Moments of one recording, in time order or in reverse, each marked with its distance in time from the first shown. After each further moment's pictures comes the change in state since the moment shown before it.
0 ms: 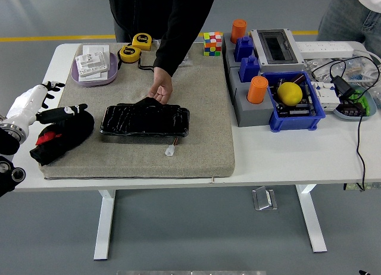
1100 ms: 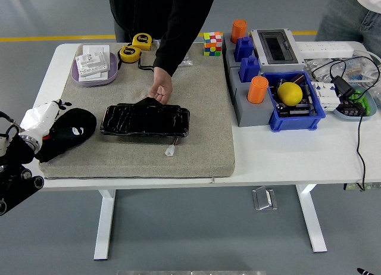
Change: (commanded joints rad) left arm -0.103 -0.149 0.222 0.377 0.035 0.059 -0.080; right arm 0.001 -0.001 0.011 0.008 -0.007 0.003 0.001
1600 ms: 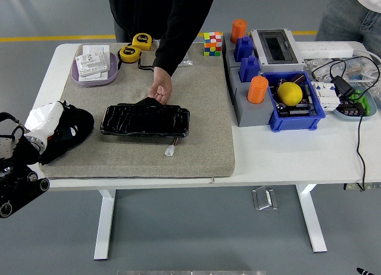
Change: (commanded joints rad) left arm -0.004 -0.024 0.018 0.001 0.034 0.035 0.023; right arm 0.001 0.000 -0.005 0.002 0.005 0.001 0.000
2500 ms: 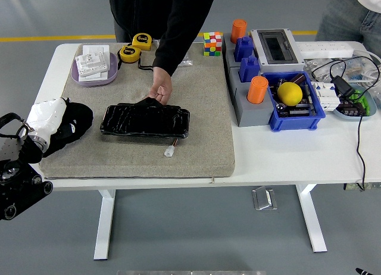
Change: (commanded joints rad) left arm -0.009 -0.024 0.037 0.026 0.101 0.064 0.029; right arm -0.001 0.002 -0.010 0.003 0.007 -0.001 -0.001
